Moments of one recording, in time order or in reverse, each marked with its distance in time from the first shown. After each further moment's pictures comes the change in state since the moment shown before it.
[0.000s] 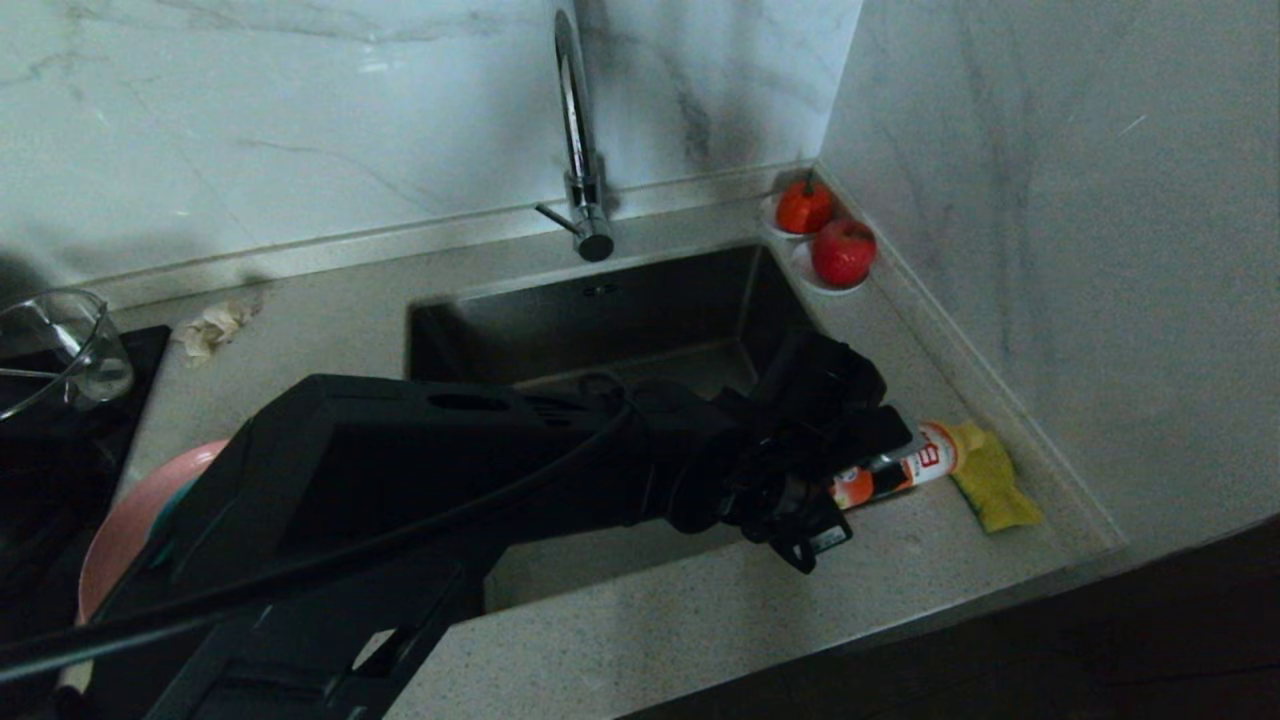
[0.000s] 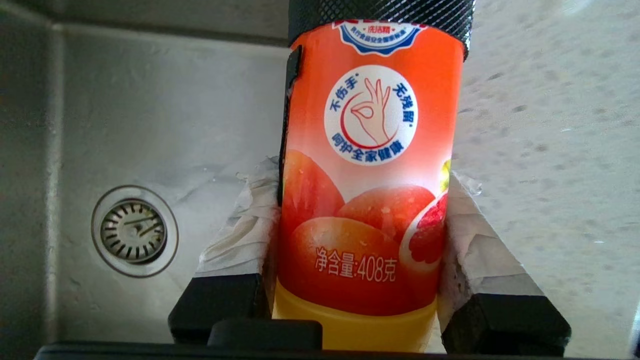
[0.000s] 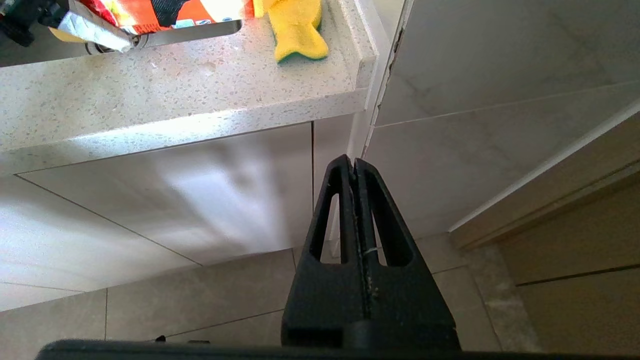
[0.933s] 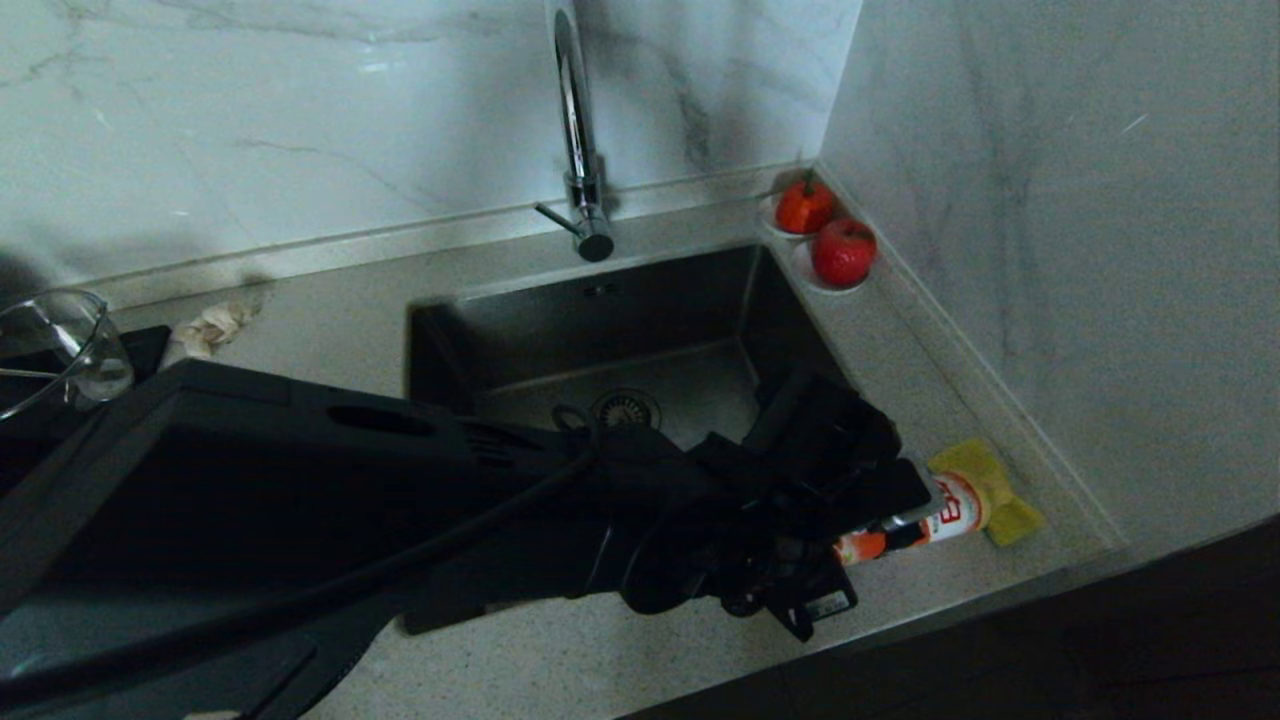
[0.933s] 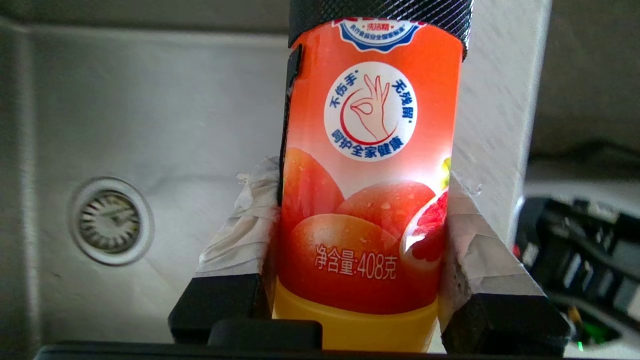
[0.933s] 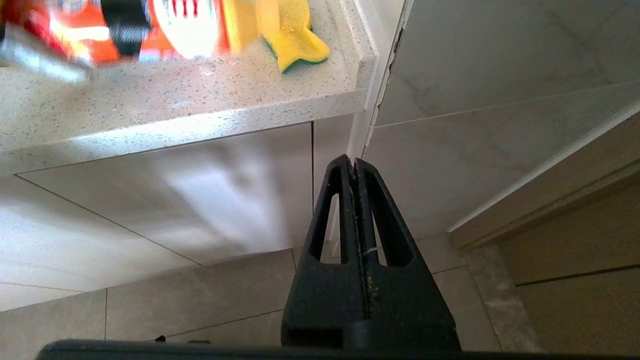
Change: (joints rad) left arm -0.067 -0.152 0.293 -0.119 -0.005 -0.006; right arm 0.000 0.000 0.000 0.000 0.000 0.000
